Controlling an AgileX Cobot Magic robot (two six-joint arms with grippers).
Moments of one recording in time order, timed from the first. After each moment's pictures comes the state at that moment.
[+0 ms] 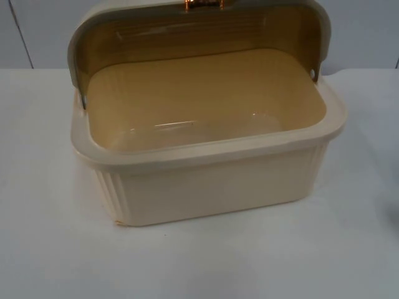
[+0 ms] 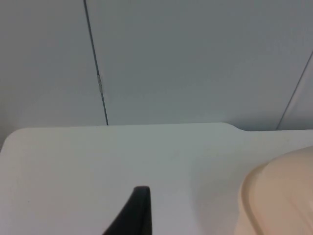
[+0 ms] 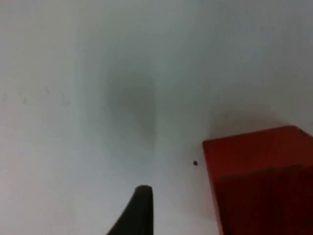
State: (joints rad) right arm 0.05 1.75 -0.81 0.03 0.54 0.02; left arm 0.12 1.08 -1.08 -0.36 0.57 0.33
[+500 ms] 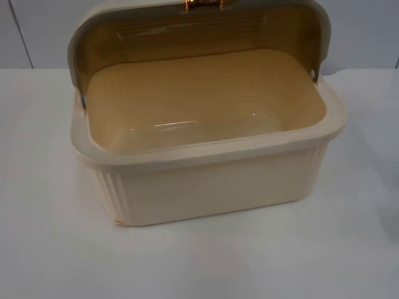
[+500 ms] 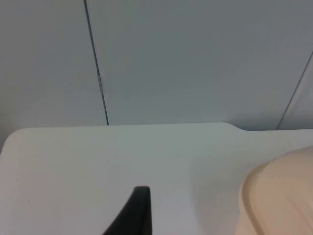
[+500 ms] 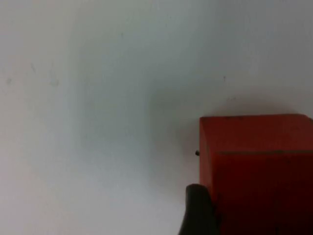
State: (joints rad) right arm 0.05 1.77 -0.78 0.03 0.51 0.00; left arm 0.12 1.08 -1.08 -0.36 0.57 0.33
